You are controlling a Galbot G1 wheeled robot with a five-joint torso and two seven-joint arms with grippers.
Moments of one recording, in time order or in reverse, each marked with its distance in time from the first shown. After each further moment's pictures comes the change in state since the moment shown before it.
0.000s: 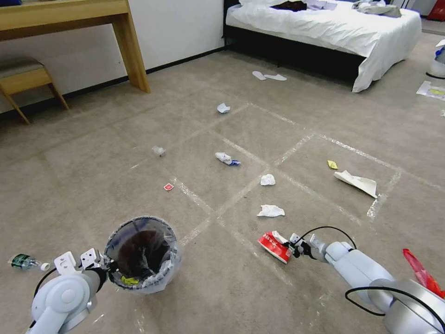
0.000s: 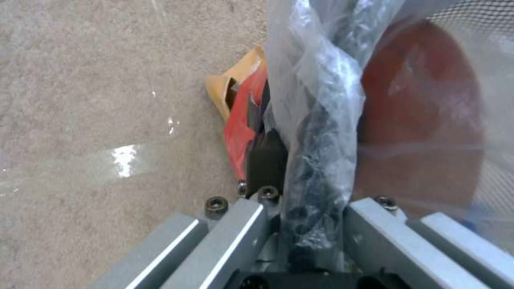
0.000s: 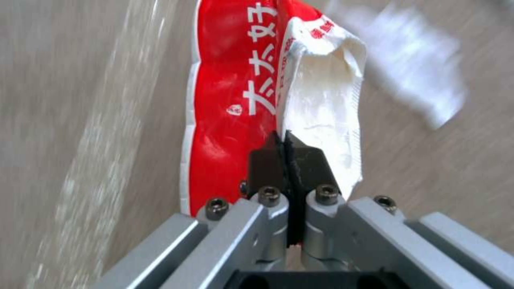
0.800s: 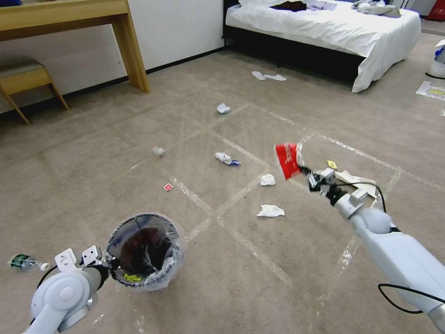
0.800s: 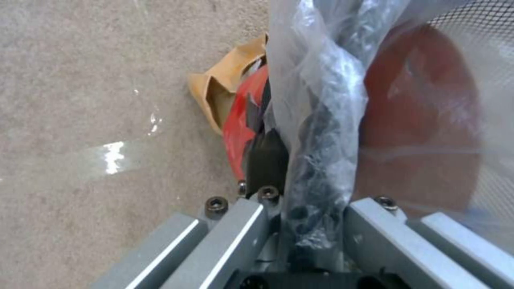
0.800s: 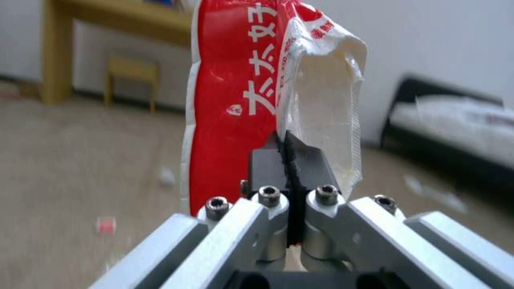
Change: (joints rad) left arm -0.005 0.004 -0.003 -0.031 -0.041 0.004 -0.016; right arm -0.233 -0.233 0.505 0.815 0.354 0.108 0.036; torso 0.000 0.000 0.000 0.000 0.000
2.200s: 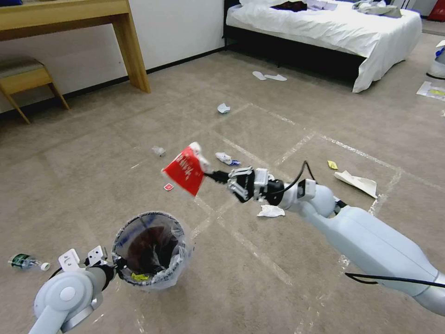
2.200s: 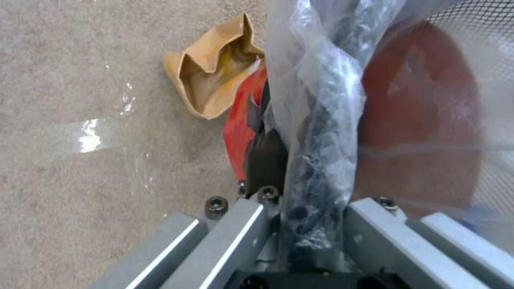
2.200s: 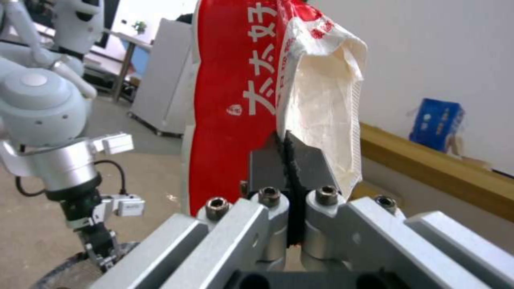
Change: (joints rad) left arm -0.007 -0.039 0.001 -0.023 -0.050 0.014 -0.027; right arm 0.266 0.003 -0.545 0.410 0.094 0.044 -0.198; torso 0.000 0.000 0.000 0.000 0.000
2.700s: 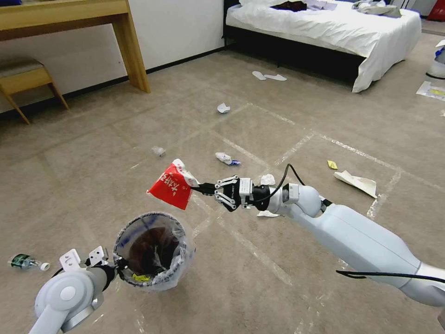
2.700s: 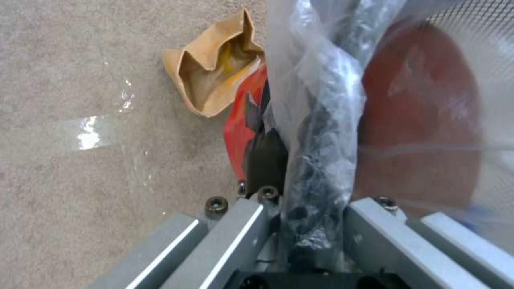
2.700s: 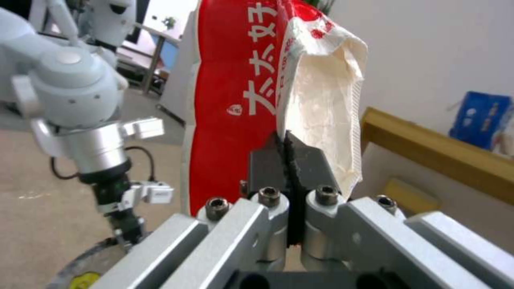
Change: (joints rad) left arm -0.004 0.001 0.003 0.005 -0.011 0.000 -0.004; right arm 0.060 0.051 -0.098 -0.062 -0.020 0.009 -0.036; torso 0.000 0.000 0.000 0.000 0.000
